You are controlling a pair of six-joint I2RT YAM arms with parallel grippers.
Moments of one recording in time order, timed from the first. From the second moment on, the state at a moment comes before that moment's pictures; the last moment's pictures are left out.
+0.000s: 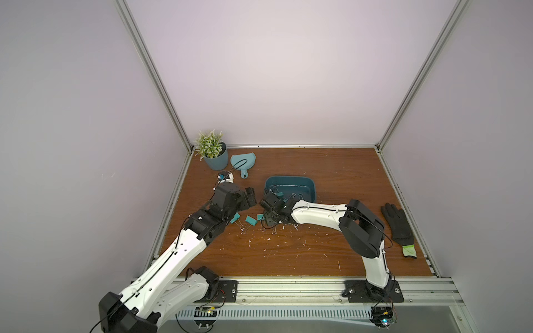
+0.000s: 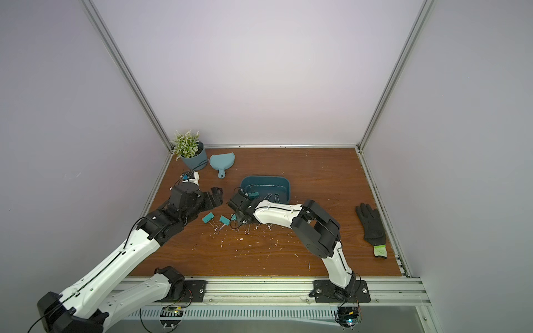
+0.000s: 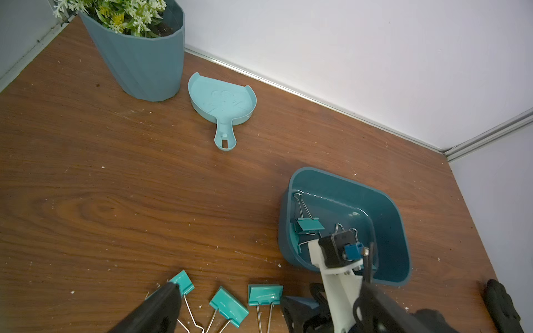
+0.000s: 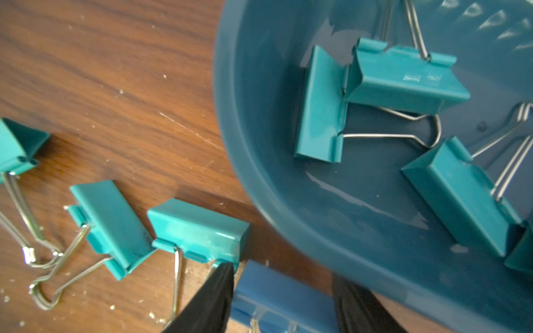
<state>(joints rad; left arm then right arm) -0.52 0.94 0.86 -0.52 -0.27 -0.64 1.02 2.03 1.42 -0.48 0.29 0.62</state>
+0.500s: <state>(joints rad) -0.52 1.03 0.87 -0.50 -0.27 -0.63 0.98 1.91 1.46 -0.58 0.30 0.62</state>
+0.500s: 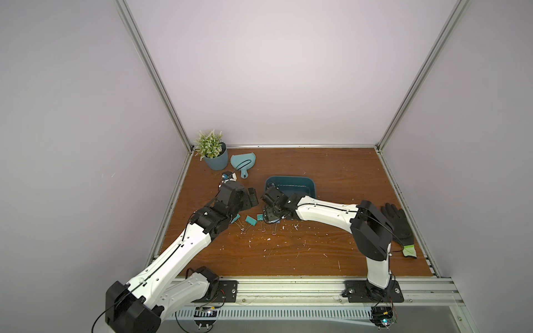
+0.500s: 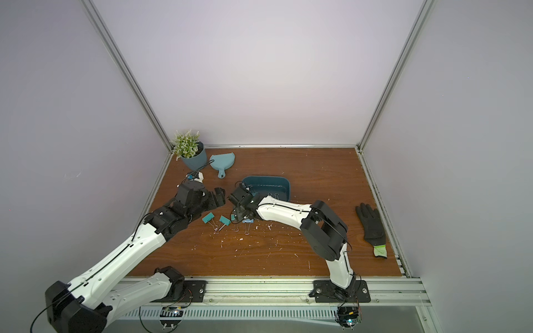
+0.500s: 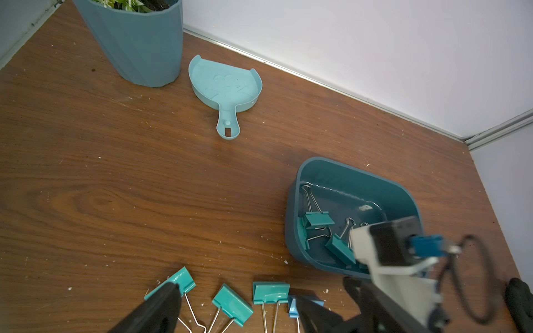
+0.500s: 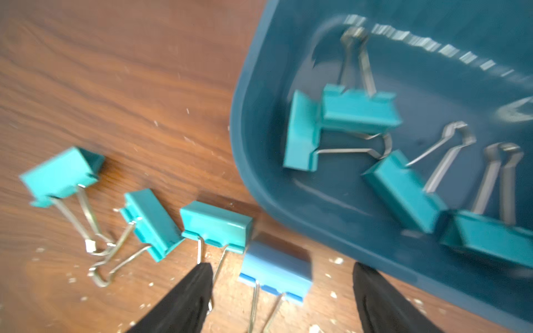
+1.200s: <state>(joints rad) -0.52 1.22 0.94 -0.40 -0.25 -0.57 0.77 2.17 1.80 -0.69 0.20 0.51</state>
